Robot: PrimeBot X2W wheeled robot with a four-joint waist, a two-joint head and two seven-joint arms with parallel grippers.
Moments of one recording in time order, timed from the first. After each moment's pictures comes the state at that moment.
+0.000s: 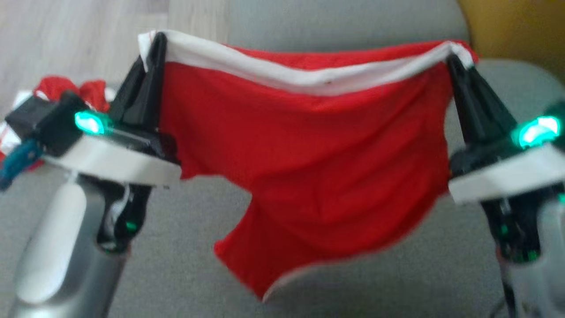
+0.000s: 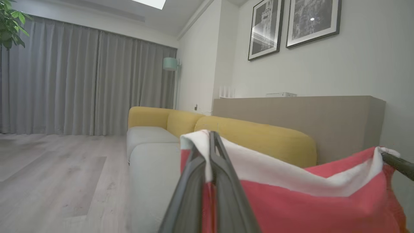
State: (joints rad) left arm -0.44 0.31 -0.32 -0.17 -0.61 -0.03 0.12; right arm -0.26 -0.18 0.14 -0.29 0.38 0.13 0.23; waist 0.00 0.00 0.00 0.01
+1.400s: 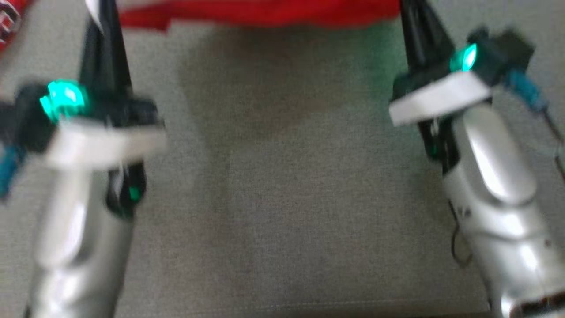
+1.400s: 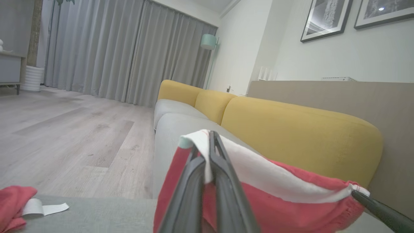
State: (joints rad) left arm -0.60 0.20 -0.22 0.12 -0.51 -0.12 -0.26; right arm -0.75 -0.10 0.31 0.46 0.25 0.13 -0.26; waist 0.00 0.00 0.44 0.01
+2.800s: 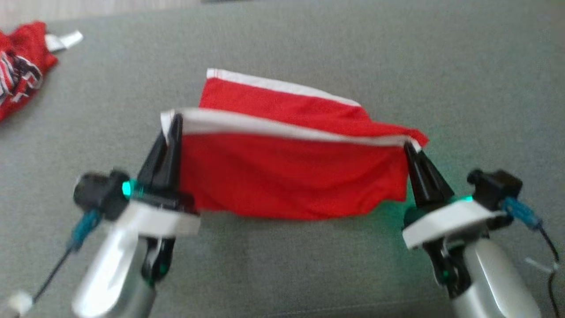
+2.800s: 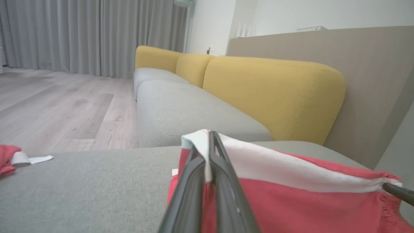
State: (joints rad) left arm -0.29 0.21 -0.33 0.17 -0.41 -0.12 -0.26; right arm -0.15 -0.09 0.19 0.18 0.37 0.13 -0.05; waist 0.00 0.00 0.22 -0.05
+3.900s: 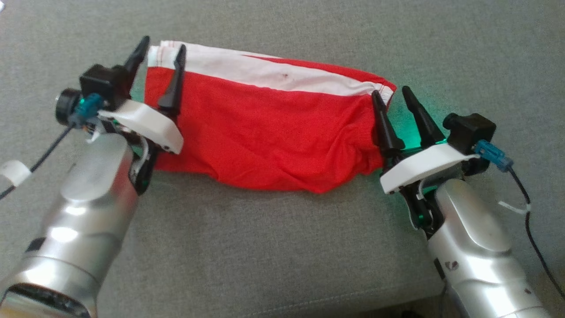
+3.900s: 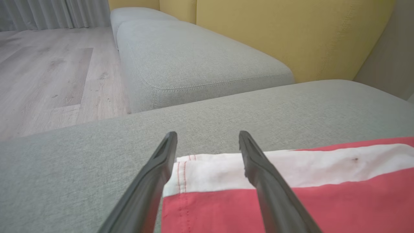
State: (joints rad) left arm -0.88 0.25 -0.64 0.86 -0.57 -0.13 -0.26; right arm -0.52 -0.07 0.31 0.60 0.42 0.13 -0.22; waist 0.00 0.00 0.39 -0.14
